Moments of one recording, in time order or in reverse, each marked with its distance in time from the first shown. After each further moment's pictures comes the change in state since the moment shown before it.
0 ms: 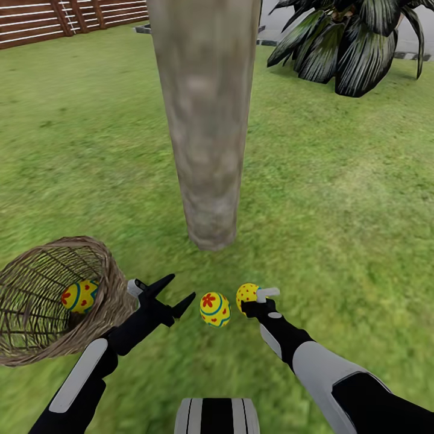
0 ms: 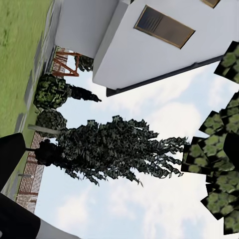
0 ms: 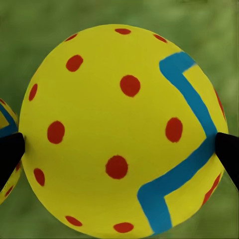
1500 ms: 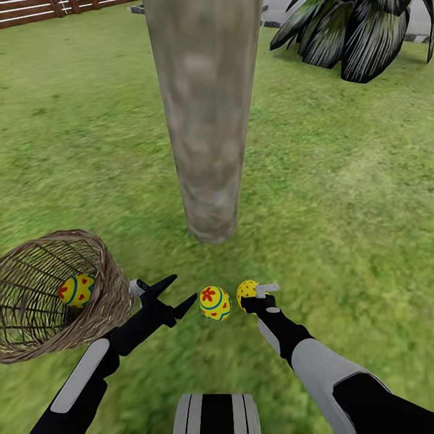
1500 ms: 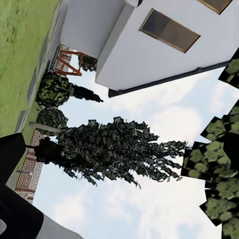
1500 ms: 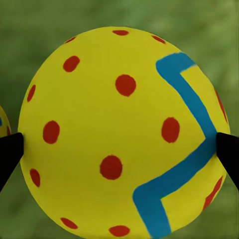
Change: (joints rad) left arm 0.000 -0.002 -0.014 -0.003 0.000 0.000 -0.003; right arm -0.001 0.002 0.002 -0.058 0.005 0.057 -0.039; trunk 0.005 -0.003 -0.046
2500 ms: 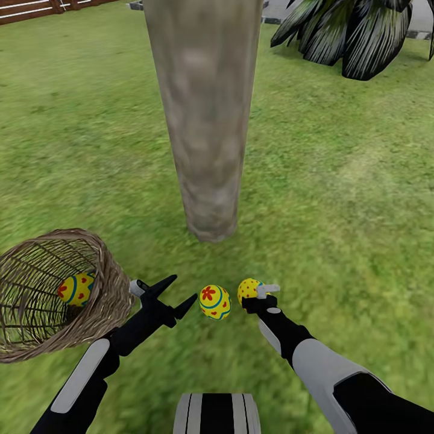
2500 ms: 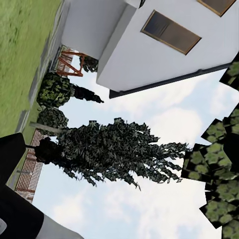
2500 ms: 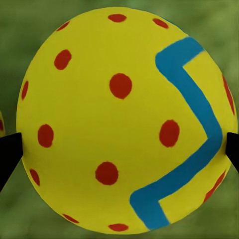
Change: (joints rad) left arm 0.000 0.000 0.000 0.004 0.000 0.000 0.000; right arm 0.000 -0.004 0.000 0.006 -0.003 -0.004 0.003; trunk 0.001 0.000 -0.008
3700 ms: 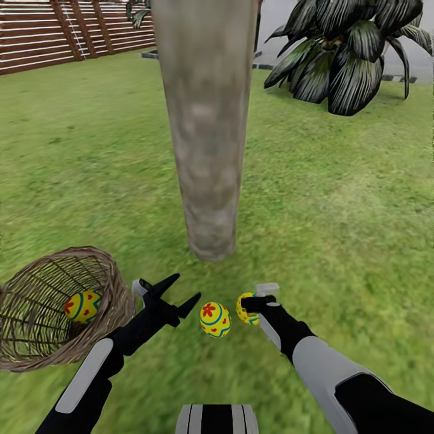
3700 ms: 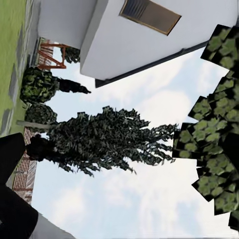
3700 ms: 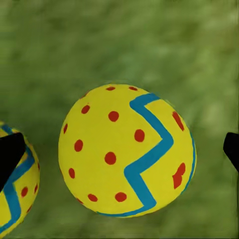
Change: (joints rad) left arm 0.000 -0.026 -0.003 -0.010 0.003 0.005 0.002; right arm 0.000 -0.003 -0.013 -0.065 -0.015 0.146 0.006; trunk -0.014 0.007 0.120
